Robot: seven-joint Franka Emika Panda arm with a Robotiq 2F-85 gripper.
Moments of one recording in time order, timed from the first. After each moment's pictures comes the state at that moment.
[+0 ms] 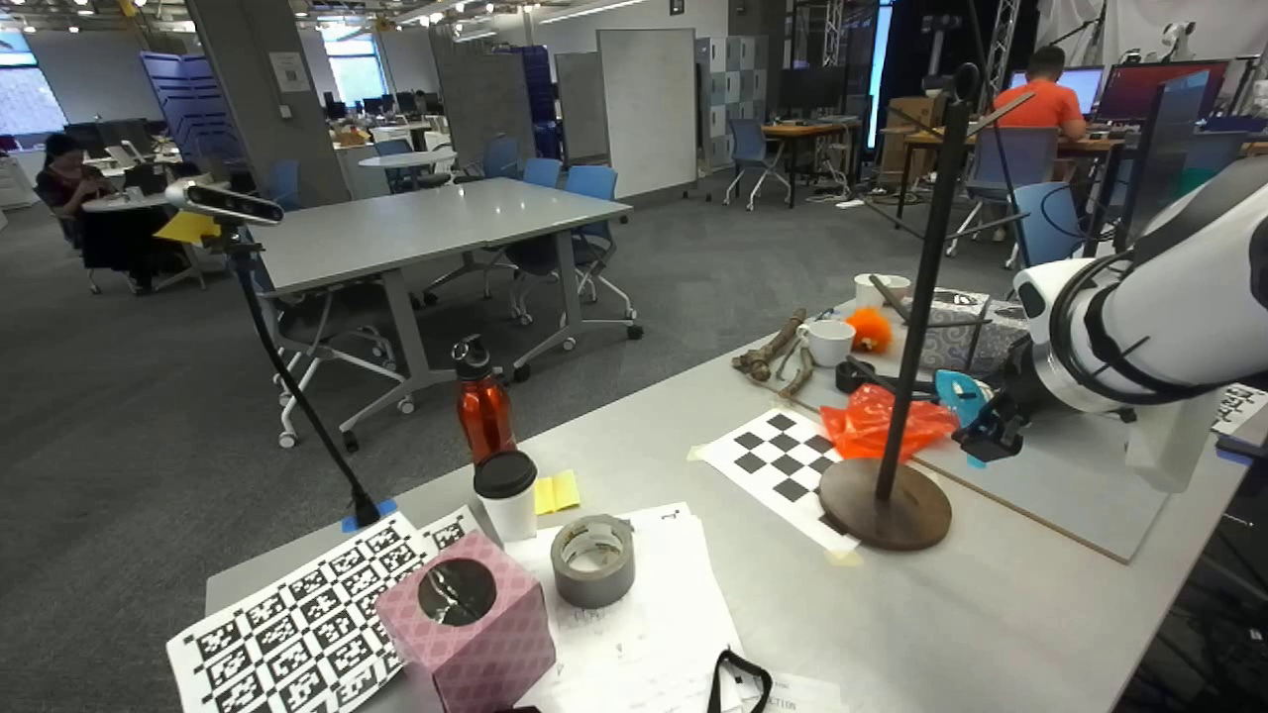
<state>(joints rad) 0.10 0.29 -0.29 -2.26 -1.80 2.87 1.32</state>
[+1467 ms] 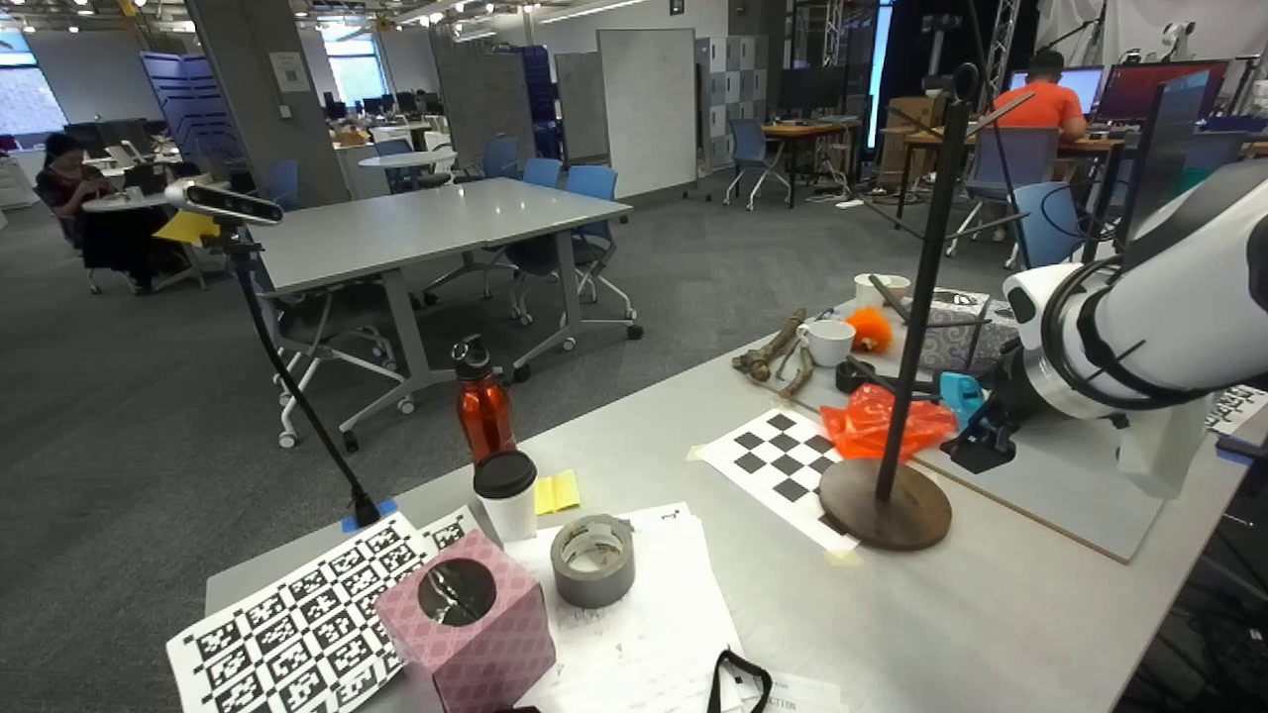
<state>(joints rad) 0.10 0.30 -0.28 -2.25 -1.80 2.89 1.31</state>
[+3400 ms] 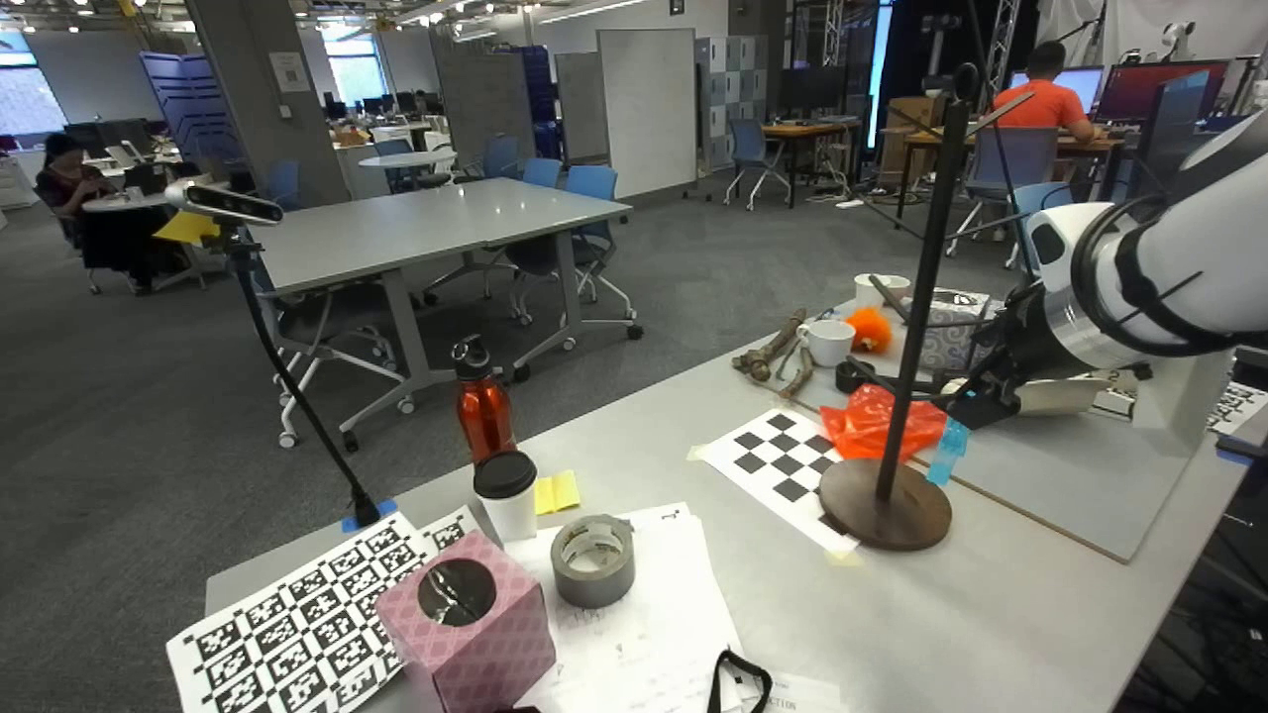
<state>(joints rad) 0.10 0.17 -0.26 -2.28 -1.81 2.89 1.31</state>
